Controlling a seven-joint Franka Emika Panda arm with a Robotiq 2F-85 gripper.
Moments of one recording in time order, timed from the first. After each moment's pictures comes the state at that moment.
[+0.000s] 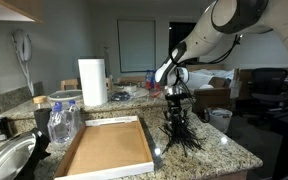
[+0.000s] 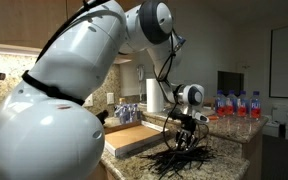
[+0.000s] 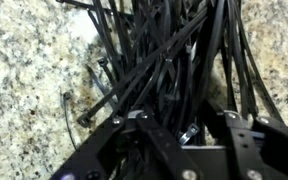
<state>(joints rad) -0.02 0.54 -0.07 -1.80 0.12 1.94 0.32</state>
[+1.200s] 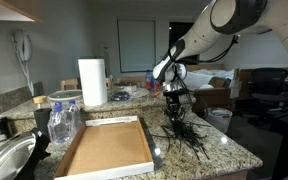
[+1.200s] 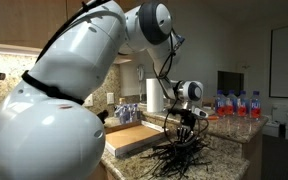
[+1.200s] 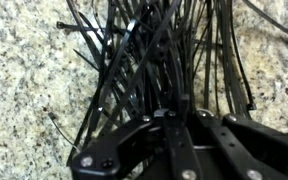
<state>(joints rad) -0.01 0.55 -0.08 -1.74 0.10 1.85 0.35</state>
